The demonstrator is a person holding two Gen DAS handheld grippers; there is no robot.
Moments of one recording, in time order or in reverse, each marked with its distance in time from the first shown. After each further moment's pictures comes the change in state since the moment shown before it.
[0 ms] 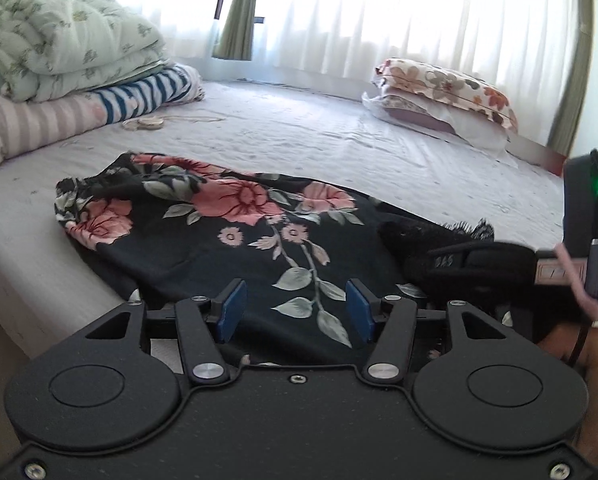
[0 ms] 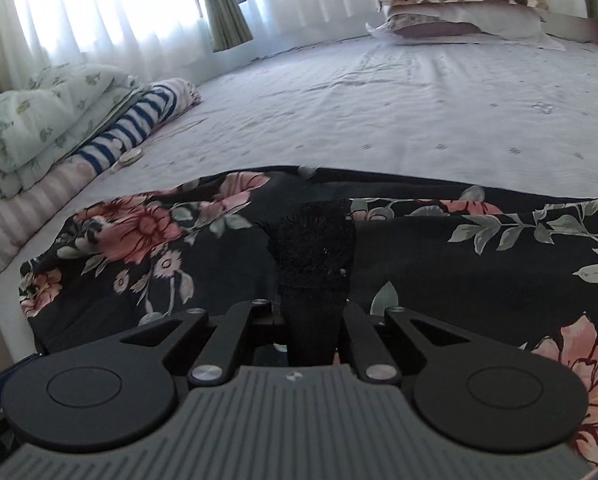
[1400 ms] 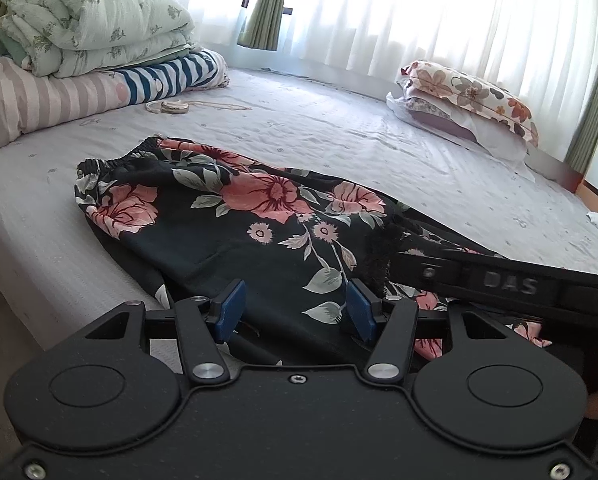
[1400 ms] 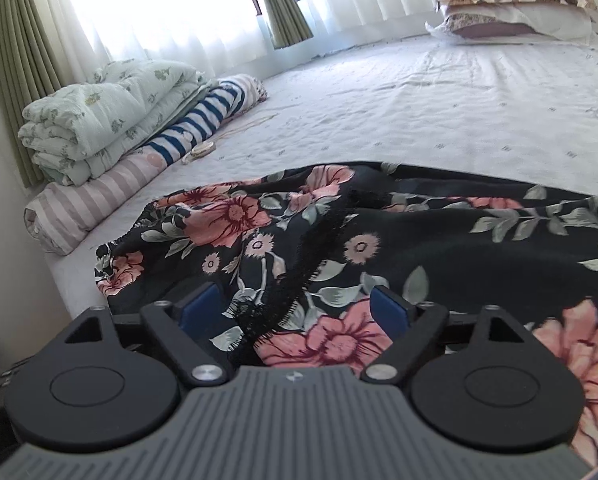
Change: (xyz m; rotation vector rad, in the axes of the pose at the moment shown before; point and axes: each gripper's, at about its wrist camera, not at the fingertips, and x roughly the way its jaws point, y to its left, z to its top) left arm 0.008 0.012 0.004 -0.064 0.016 0.037; right arm -0.035 0.016 -0.003 -0.036 -0.008 0.170
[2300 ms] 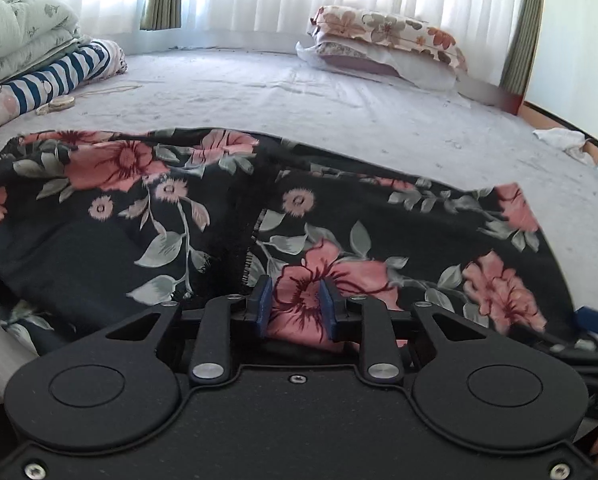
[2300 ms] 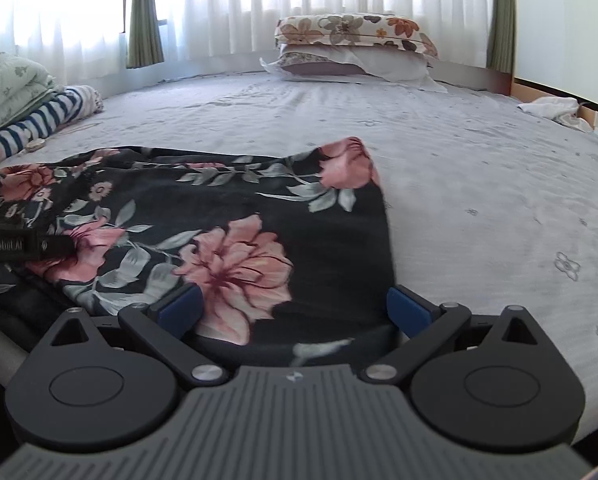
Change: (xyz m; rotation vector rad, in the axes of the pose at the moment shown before) left arm 0.058 -0.085 -0.032 0.221 0.093 -0.156; right arm -0.090 -0.092 -0.079 -0.027 -0.114 -0.543
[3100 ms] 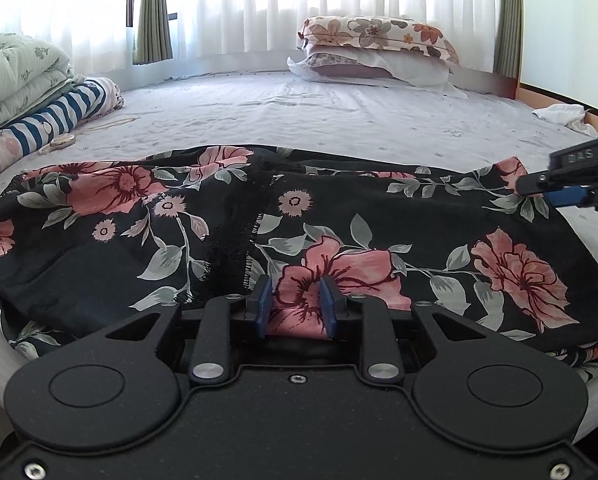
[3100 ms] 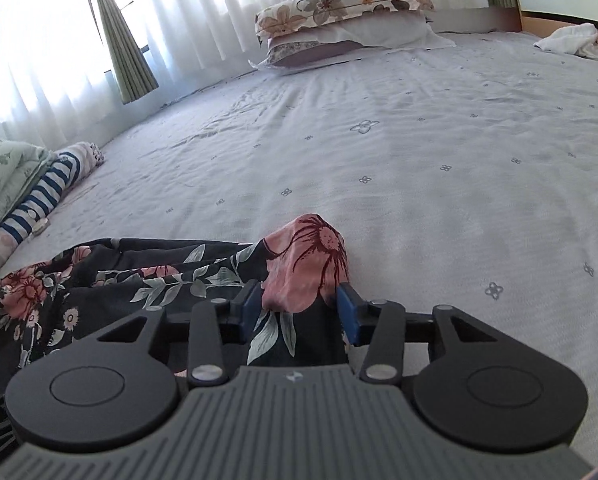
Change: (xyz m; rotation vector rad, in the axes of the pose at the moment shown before) left arm -0.001 -0.011 -0.011 0.120 -0.049 0.044; right arm 0.083 -0.067 0.086 0.202 0.073 0.171
